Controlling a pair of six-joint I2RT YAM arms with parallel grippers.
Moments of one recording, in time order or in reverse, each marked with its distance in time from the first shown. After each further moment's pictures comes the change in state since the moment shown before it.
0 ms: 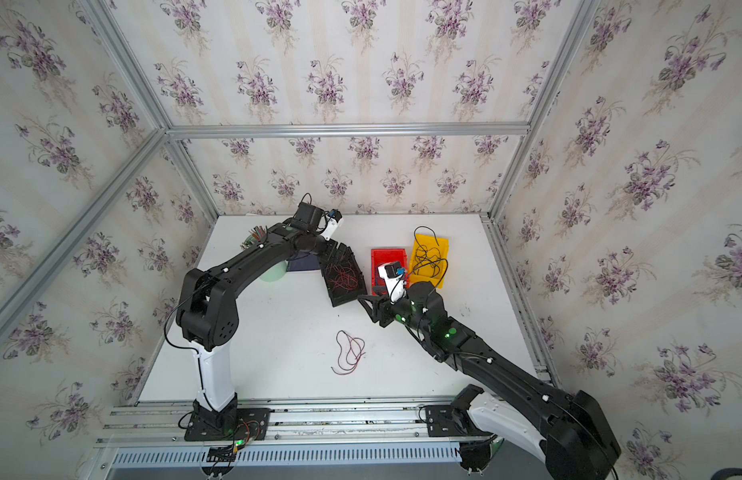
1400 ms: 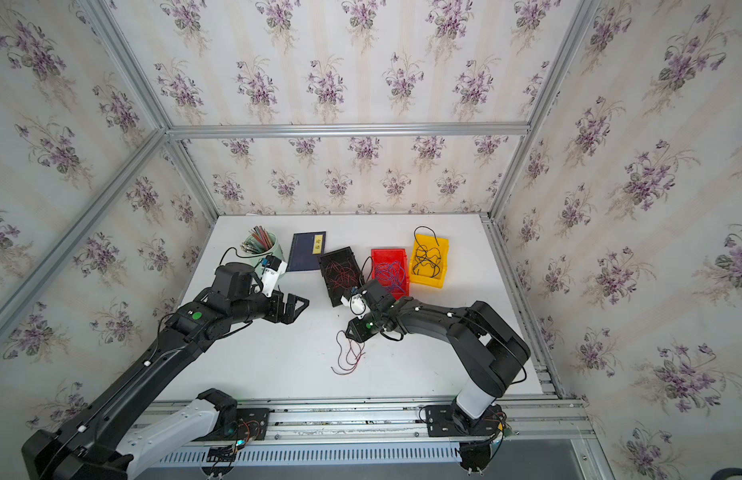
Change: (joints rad) left arm 0.010 -1.014 -0.822 -0.052 0.076 -0.282; right arm 0.097 0.653 0.271 -0.350 -0.176 -0.110
